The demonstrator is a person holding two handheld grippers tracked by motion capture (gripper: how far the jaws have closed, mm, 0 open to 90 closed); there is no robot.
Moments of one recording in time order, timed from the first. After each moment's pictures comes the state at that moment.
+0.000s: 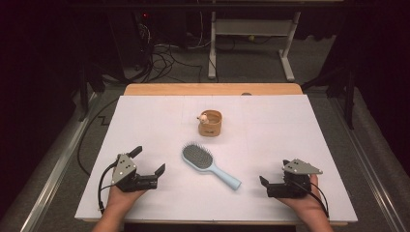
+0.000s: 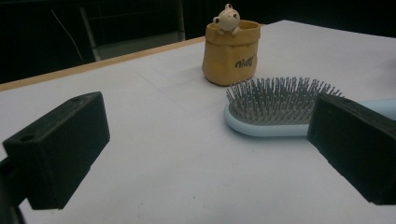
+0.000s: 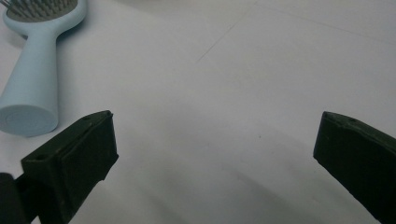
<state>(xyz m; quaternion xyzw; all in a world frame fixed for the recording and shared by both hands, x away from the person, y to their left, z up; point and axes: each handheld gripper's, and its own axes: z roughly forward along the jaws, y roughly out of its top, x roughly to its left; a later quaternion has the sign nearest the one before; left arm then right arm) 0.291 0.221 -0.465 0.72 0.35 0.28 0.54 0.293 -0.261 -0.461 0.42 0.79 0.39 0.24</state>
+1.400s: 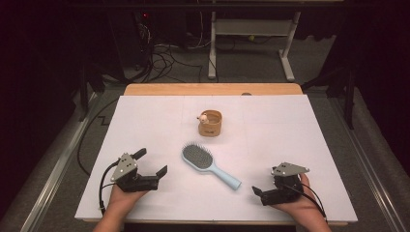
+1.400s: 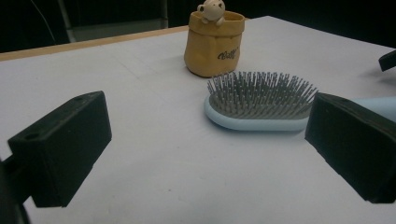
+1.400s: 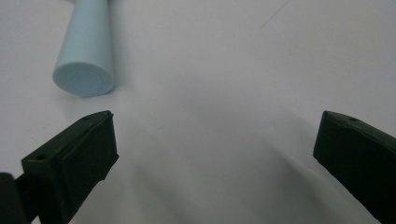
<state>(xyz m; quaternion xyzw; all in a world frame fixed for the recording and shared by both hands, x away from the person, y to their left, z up) 0.294 0.220 -0.466 0.72 0.36 0.22 0.55 0.289 -0.242 -0.464 0.38 0.84 0.35 0.17</state>
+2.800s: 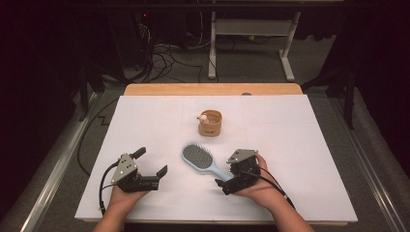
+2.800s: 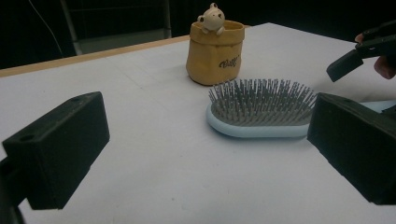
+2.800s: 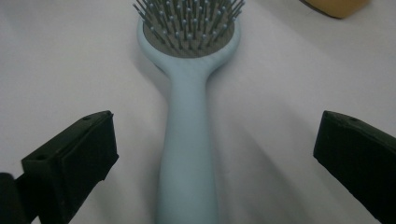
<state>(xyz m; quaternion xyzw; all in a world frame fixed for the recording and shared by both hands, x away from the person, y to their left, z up) 0.292 0.218 -0.466 0.72 0.35 0.25 0.55 0.330 -0.135 -0.453 0.30 0.88 0.34 0.14</state>
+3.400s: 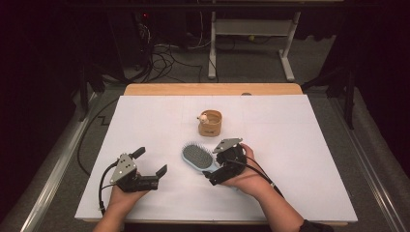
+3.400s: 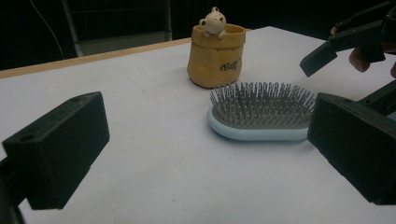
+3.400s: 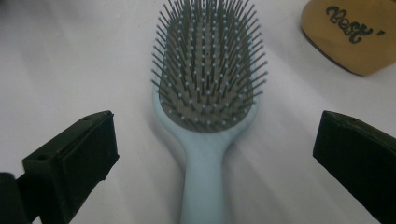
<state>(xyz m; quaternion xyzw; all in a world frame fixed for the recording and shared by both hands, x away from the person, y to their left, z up) 0.292 0.220 -0.465 0.71 0.35 0.25 0.55 0.352 -0.098 -0.436 0.28 0.89 0.34 0.12</state>
